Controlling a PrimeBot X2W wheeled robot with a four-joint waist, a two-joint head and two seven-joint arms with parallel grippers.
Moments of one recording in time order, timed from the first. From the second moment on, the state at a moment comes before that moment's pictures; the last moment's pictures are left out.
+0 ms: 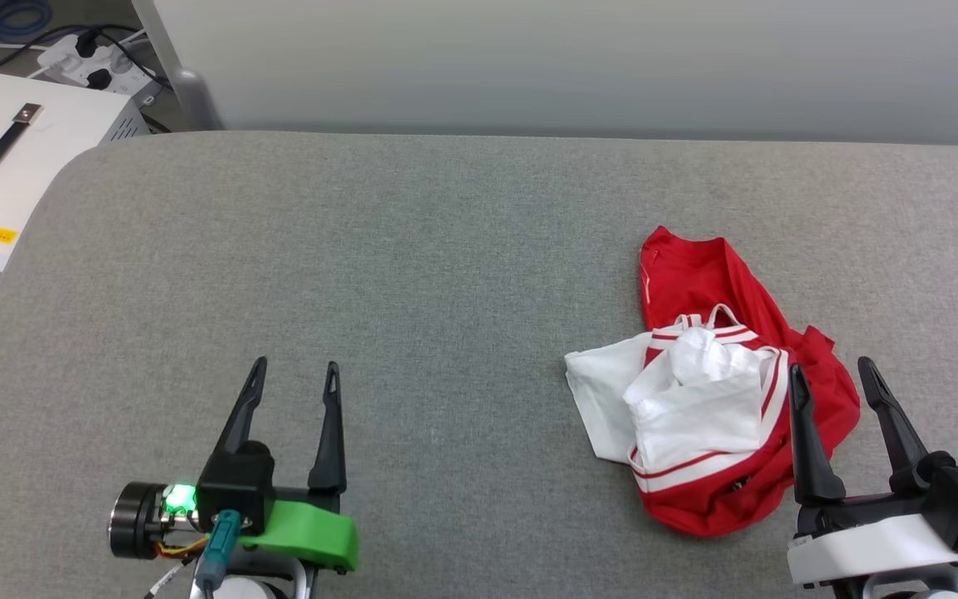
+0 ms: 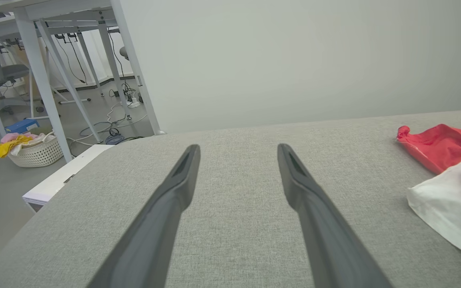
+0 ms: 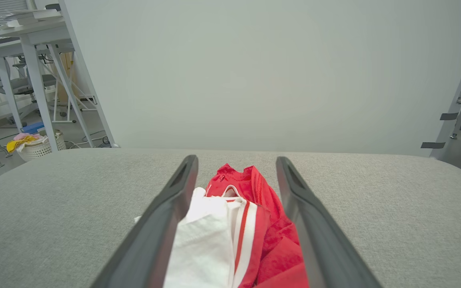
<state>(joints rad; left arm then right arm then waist) -0.01 0.12 -0.15 0.04 -0.05 0.08 -0.26 0.08 -0.05 0.00 -0.10 0.14 0.13 -0.26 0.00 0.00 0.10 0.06</state>
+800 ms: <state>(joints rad) -0.72 0.30 -0.57 0.28 -0.27 -0.13 -0.13 -0.02 -0.05 0.03 -0.13 0.13 0.13 -0.26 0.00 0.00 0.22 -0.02</state>
